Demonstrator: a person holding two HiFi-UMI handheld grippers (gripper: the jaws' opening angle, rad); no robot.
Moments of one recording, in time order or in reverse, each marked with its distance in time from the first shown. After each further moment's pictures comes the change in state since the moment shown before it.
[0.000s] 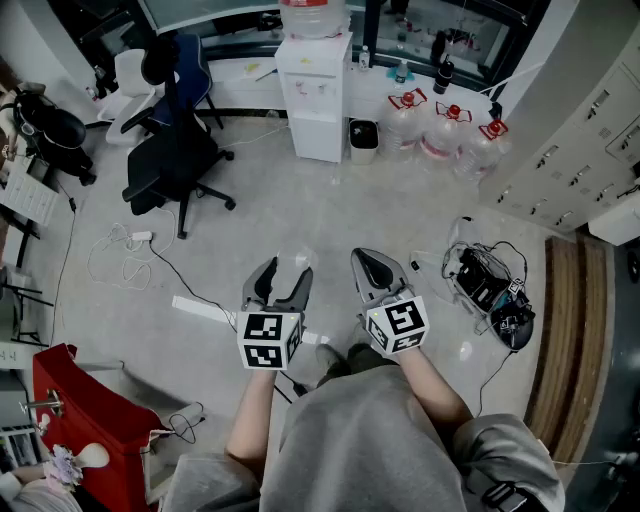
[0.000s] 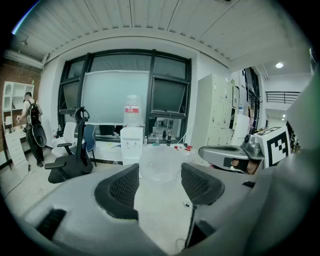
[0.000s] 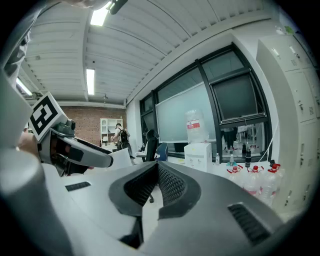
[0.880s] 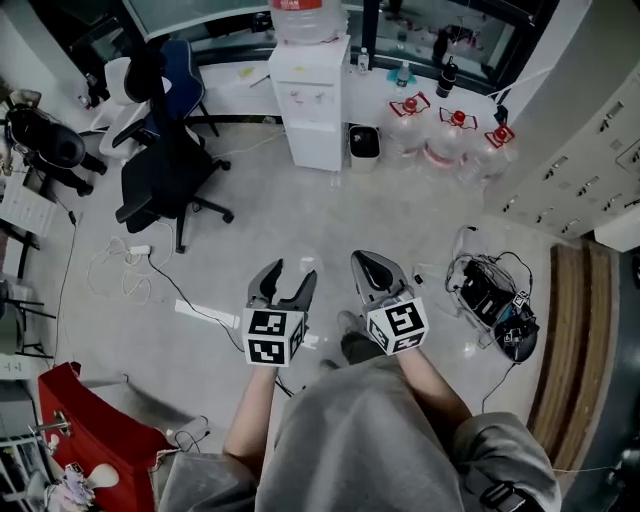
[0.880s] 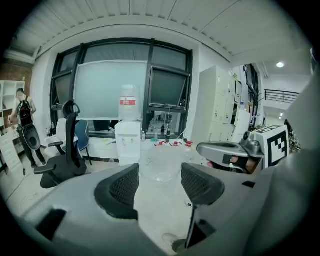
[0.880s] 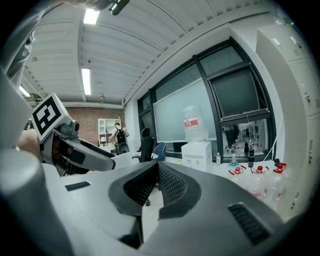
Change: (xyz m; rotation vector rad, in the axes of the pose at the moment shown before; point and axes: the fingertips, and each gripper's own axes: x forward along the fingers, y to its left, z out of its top) left arm 0.103 0.036 0.017 0.018 0.066 -0.032; right arm 0.086 -0.063 -0.005 0.016 -0.010 0.013
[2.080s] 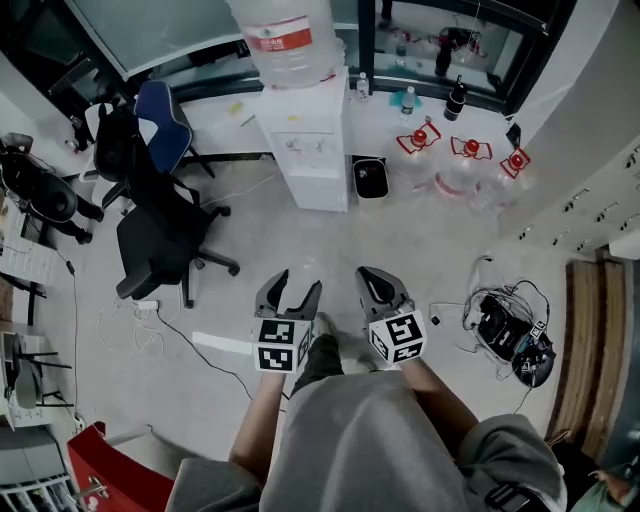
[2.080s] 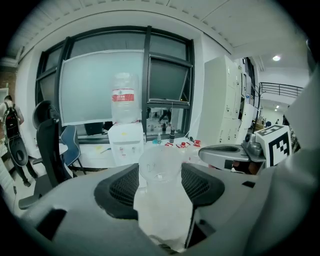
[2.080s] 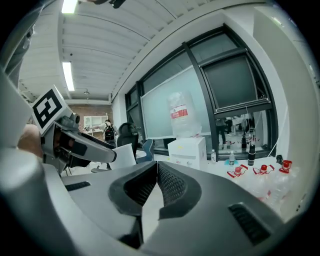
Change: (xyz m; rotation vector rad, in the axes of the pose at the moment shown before) left arm 0.201 0.117 0.095 0.085 0.048 -0.042; right arm 0.199 -0.133 0.002 0.054 0.045 -0.086
